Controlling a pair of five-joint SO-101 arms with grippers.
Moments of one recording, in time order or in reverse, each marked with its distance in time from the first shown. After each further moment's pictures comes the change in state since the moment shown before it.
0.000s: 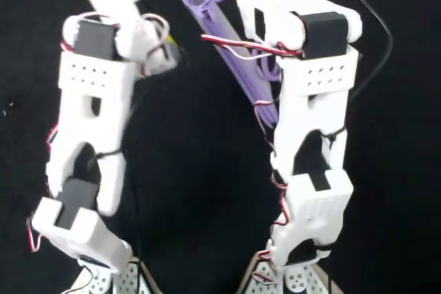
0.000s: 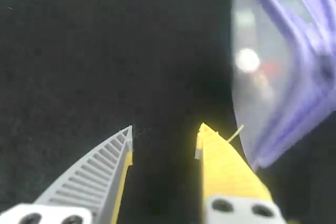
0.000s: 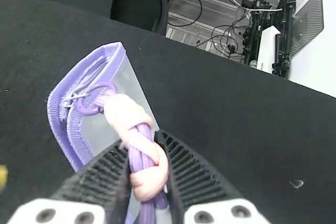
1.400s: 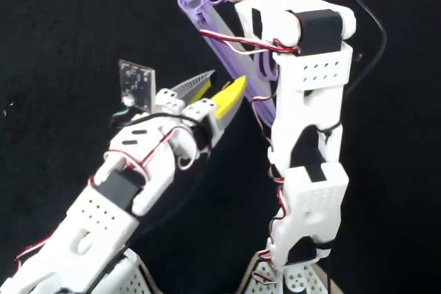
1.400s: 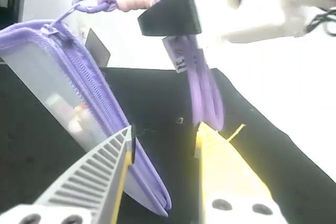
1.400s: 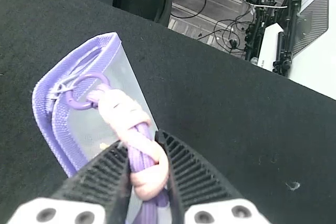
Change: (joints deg) left arm 17.9 -55.4 92.1 -90.0 -8.6; right arm 0.0 3.9 -3.9 1.8 3.2
